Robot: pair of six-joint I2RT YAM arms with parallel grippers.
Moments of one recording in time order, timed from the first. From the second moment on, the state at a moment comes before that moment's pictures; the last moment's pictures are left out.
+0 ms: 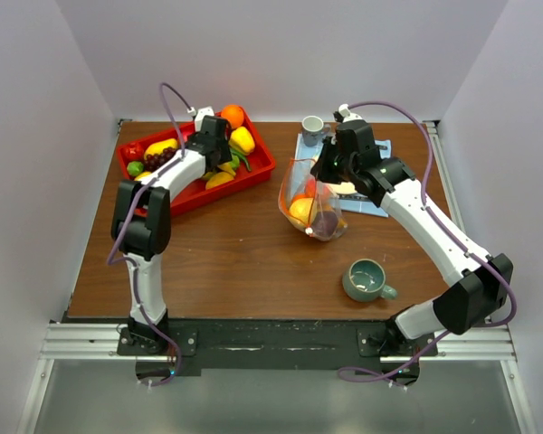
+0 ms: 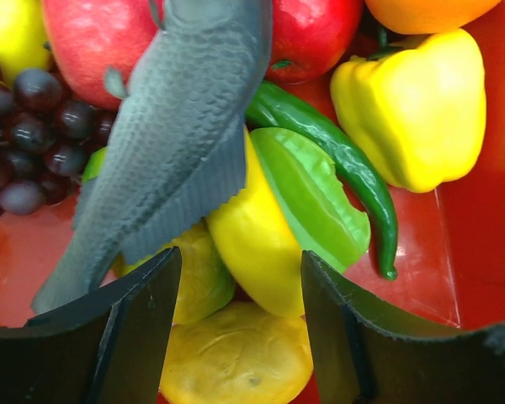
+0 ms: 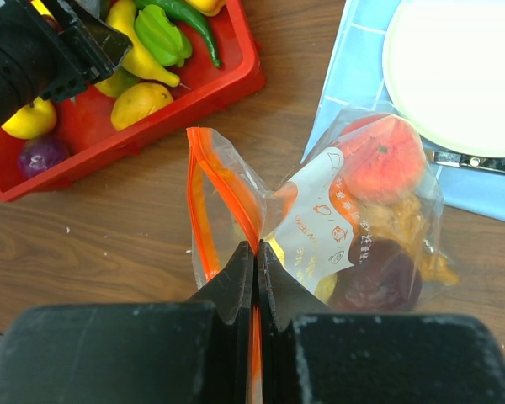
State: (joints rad) left arm -0.29 2.05 1.61 -0.30 -0.40 -0.45; right arm 0.51 1.45 1.45 -0.61 0.08 0.53
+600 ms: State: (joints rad) left arm -0.32 2.09 1.61 -0.26 -0.44 -0.50; right arm 0.51 1.45 1.45 -0.61 0.08 0.52
